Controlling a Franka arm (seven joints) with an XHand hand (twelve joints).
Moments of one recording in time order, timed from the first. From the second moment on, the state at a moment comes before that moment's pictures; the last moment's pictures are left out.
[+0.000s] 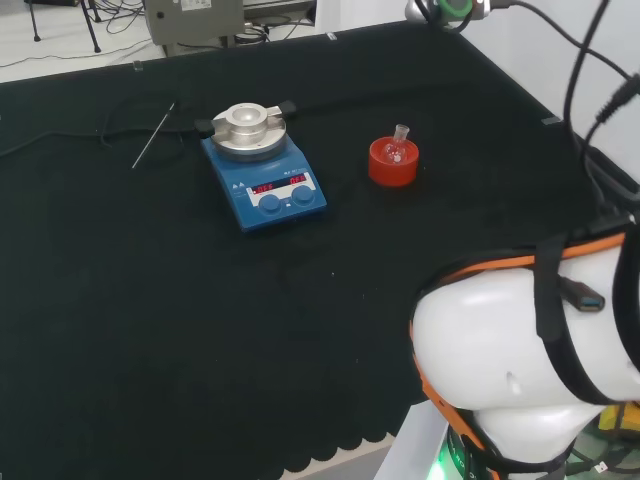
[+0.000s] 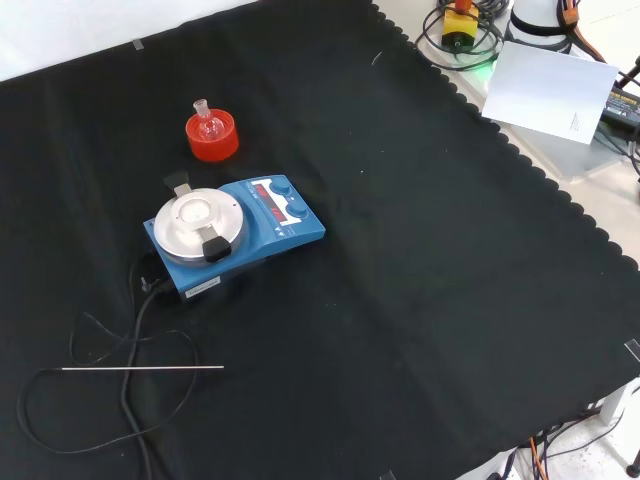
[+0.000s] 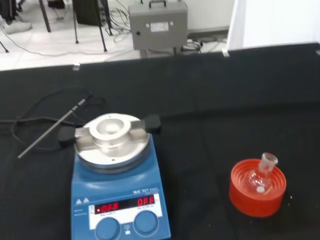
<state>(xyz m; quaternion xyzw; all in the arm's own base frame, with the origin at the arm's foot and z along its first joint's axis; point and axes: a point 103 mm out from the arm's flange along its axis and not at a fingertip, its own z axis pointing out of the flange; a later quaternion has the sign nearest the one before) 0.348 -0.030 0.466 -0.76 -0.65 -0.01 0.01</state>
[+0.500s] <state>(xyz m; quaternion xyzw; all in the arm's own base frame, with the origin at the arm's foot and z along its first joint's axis) 0.418 -0.067 0.391 -0.78 -0.62 0.01 0.06</state>
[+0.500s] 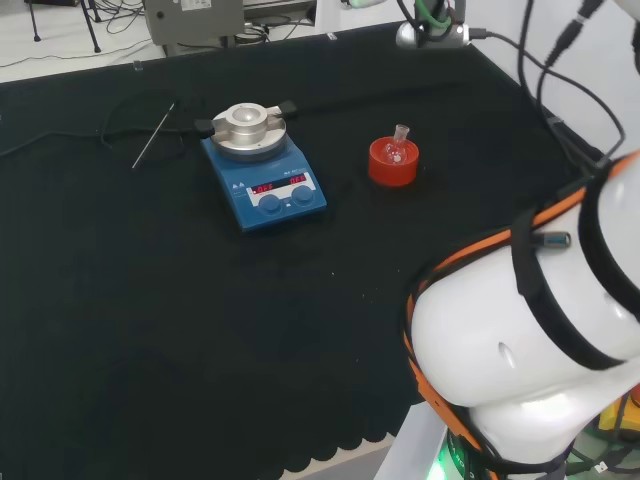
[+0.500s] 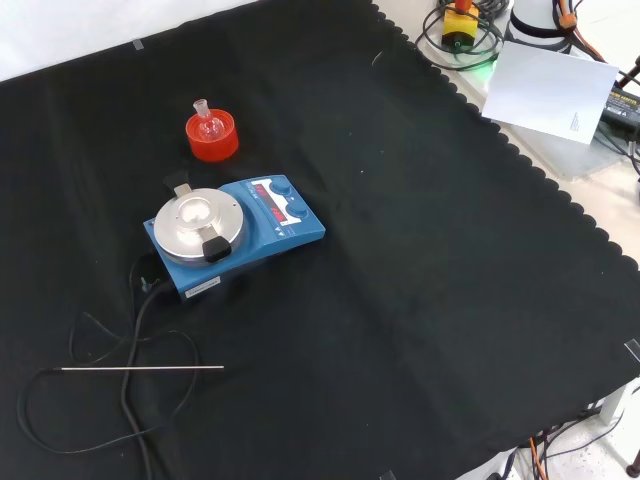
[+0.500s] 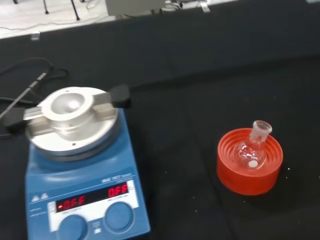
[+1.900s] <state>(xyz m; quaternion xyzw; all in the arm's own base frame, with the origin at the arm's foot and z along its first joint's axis) 0.492 -0.175 0.237 -0.83 -0.54 -0.03 0.11</state>
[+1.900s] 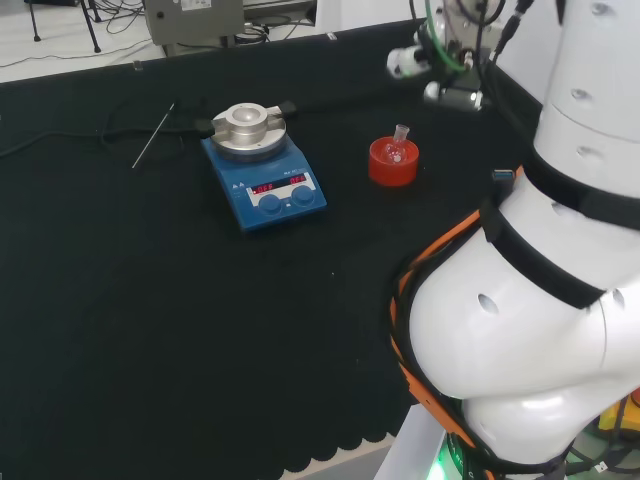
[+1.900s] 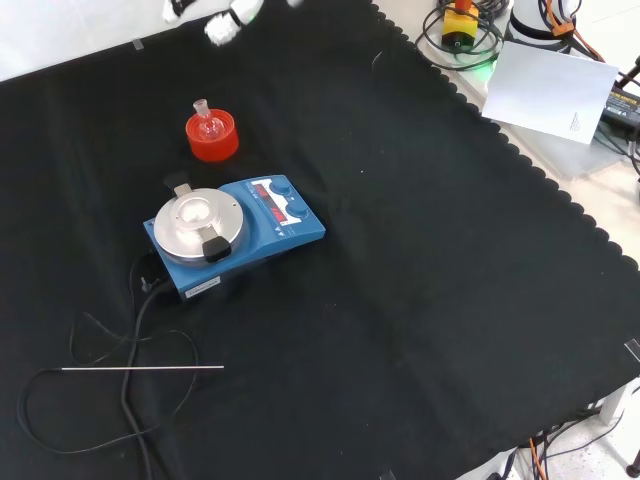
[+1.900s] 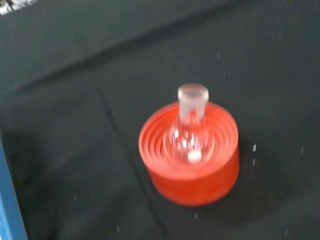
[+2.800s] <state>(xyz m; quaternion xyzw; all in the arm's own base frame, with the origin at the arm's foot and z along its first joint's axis) 0.503 -0.182 0.129 -0.84 -0.51 -0.05 0.16</state>
